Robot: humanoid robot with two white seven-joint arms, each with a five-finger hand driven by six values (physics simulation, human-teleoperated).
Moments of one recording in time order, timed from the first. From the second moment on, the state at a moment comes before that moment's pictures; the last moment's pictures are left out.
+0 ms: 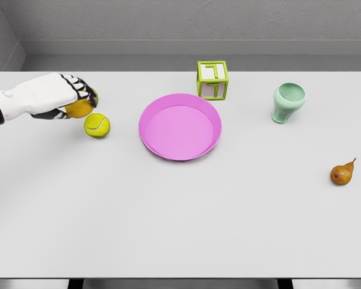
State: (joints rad) left arm -0.63 0.84 -0.55 -1.42 -0.58 -0.61 -0.32; right arm -0.02 0.00 0.00 0.06 0.01 0.09 0.01
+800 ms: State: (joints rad) left arm -0.66 0.73 -0.55 -1.48 -0.58 -0.61 -0.33; right arm -0.02 0.00 0.00 0.06 0.01 0.09 0.01
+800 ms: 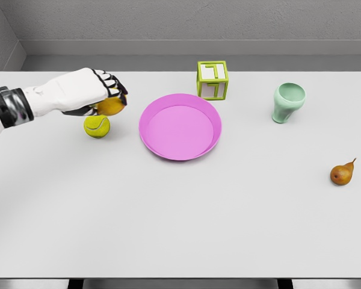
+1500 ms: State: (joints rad) left arm -0.70 0.55 -0.61 -1.54 -0.65 -0.61 -0.35; right arm -0.02 0.00 0.00 0.06 0.01 0.09 0.01
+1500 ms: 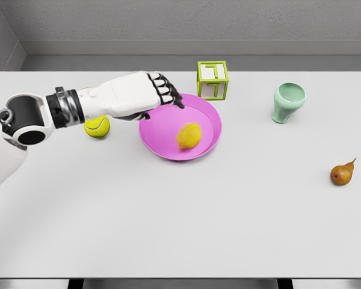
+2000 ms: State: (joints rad) left arm -0.59 1.03 -0.60 -1.62 -0.36 -0.61 -0.35; right arm -0.02 0.00 0.00 0.06 0.01 0.09 0.01
